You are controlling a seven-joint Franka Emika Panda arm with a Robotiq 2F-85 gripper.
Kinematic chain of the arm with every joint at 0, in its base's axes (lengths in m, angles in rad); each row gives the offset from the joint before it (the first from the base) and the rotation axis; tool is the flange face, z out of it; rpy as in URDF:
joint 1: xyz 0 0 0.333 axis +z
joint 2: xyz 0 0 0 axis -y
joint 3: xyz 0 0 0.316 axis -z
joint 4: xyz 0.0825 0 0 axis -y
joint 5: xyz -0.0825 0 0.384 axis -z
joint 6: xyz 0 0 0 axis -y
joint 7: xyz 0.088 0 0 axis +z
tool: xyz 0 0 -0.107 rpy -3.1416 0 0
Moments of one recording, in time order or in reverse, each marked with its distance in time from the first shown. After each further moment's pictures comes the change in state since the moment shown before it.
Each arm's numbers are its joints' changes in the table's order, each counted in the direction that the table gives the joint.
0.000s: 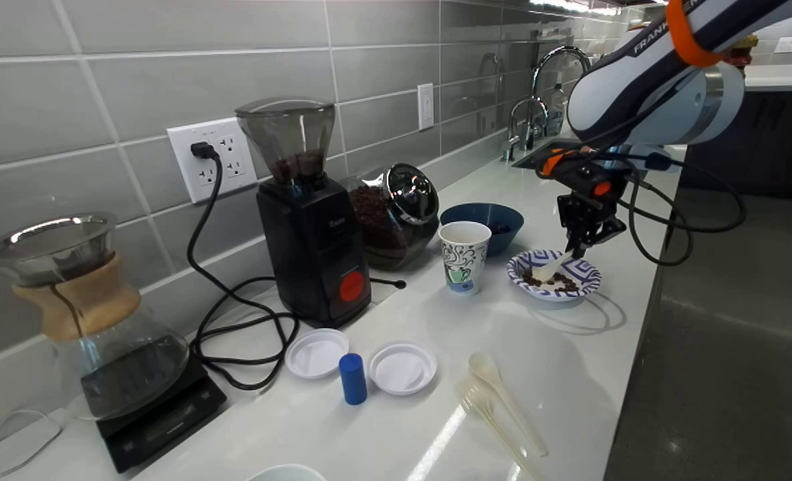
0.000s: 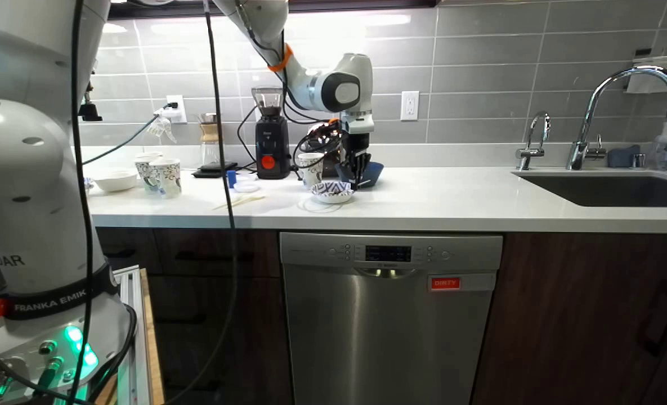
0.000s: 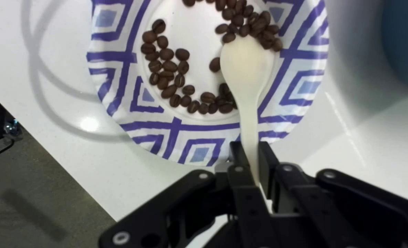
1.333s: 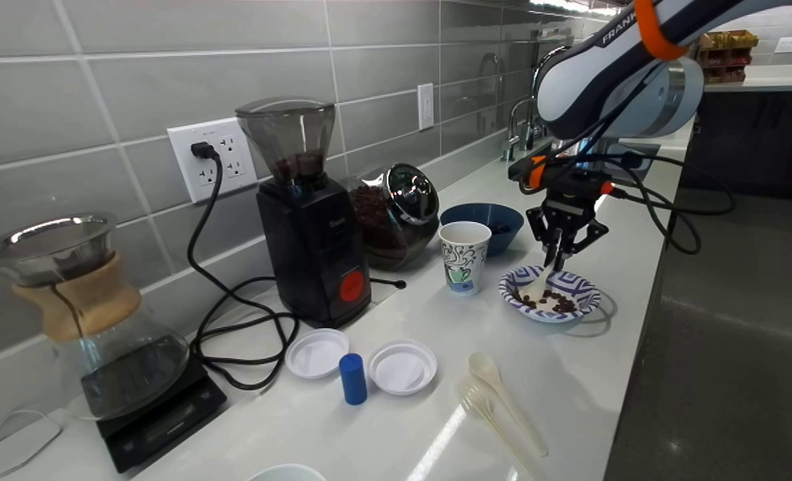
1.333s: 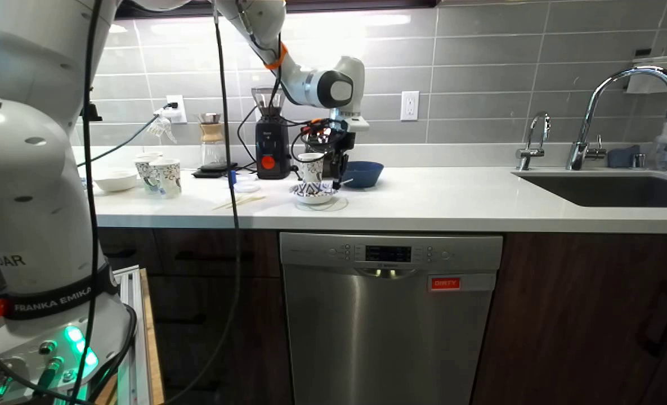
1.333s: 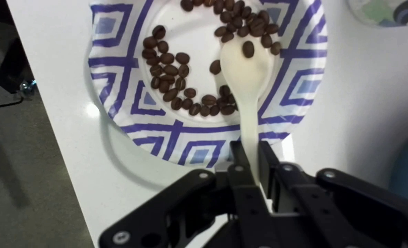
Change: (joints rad) arm 0.015 -0.034 -0.061 0.078 -0.007 -0.190 0.306
